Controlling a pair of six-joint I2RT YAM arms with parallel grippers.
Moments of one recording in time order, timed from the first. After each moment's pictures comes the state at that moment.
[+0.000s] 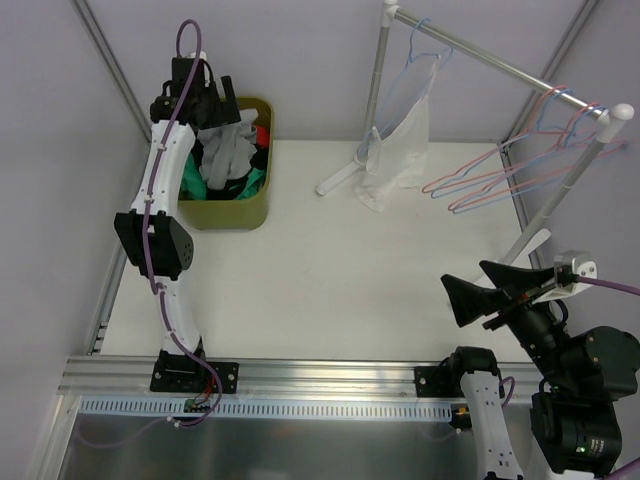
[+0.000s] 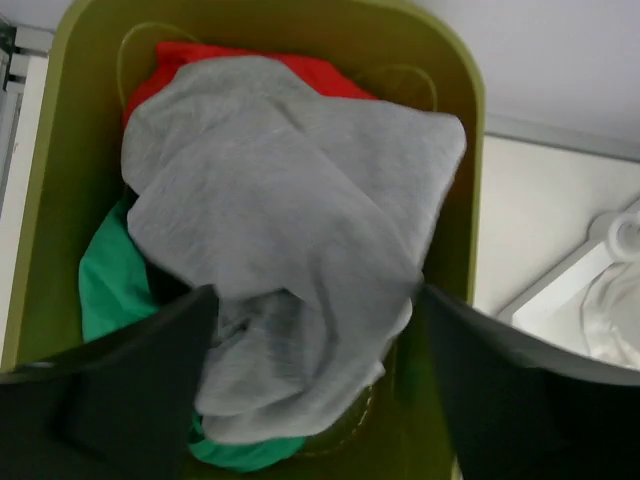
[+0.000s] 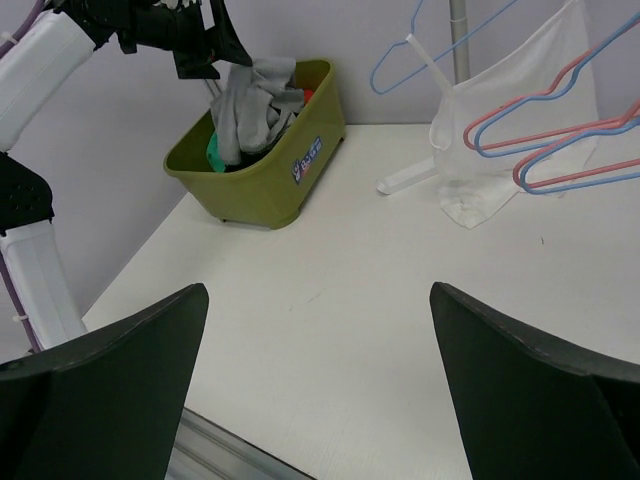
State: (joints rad) left arm -0.07 2.08 2.31 -0.81 -0.07 -0.23; right arm -0.07 0.33 1.26 -0.91 -0.53 0.33
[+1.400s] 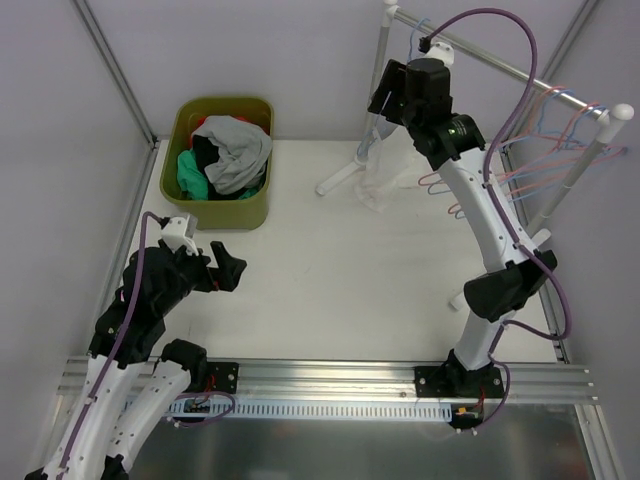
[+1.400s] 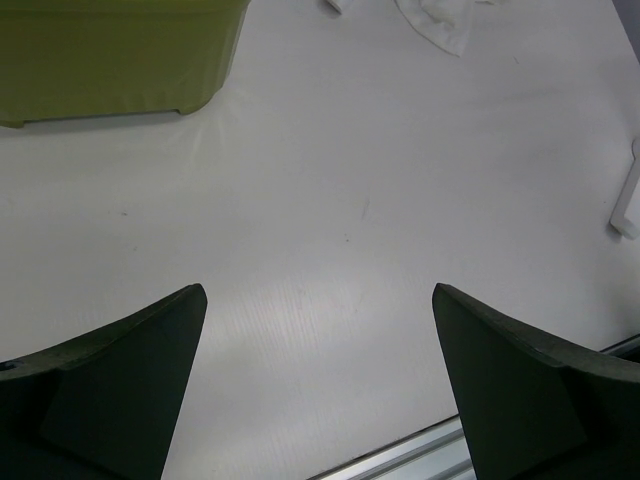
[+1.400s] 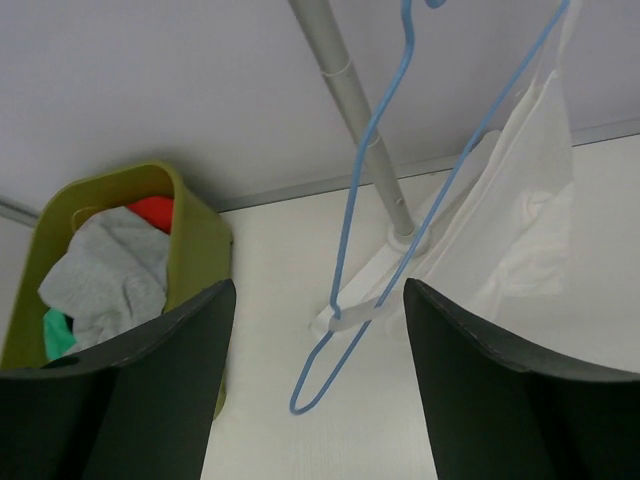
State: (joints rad) left arm -0.32 0.44 0.79 -0.72 0.09 -0.33; right arm 0.47 1.78 2.13 -0.64 0.32 0.47
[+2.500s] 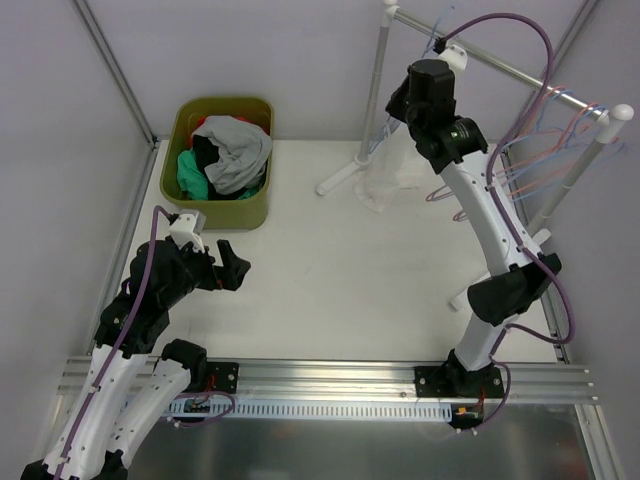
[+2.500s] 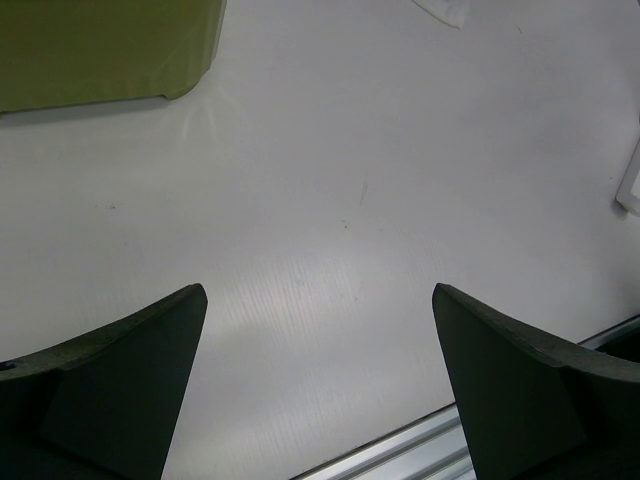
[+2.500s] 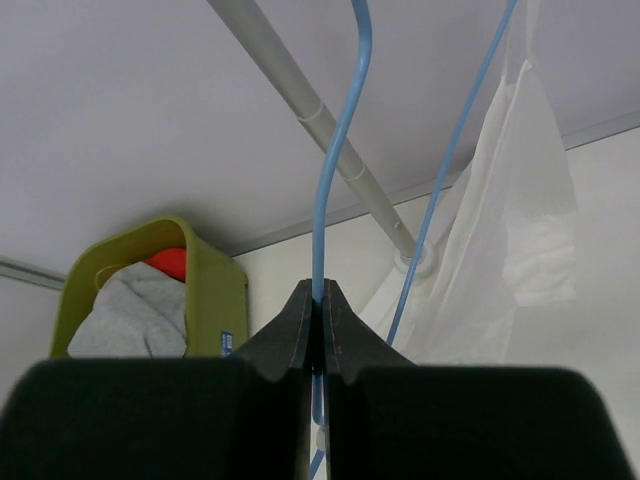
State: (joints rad) left arm -0.32 0.51 0.79 -0.72 0.13 -0.30; right arm 0.46 1.79 2.10 -0.57 0.44 0.57
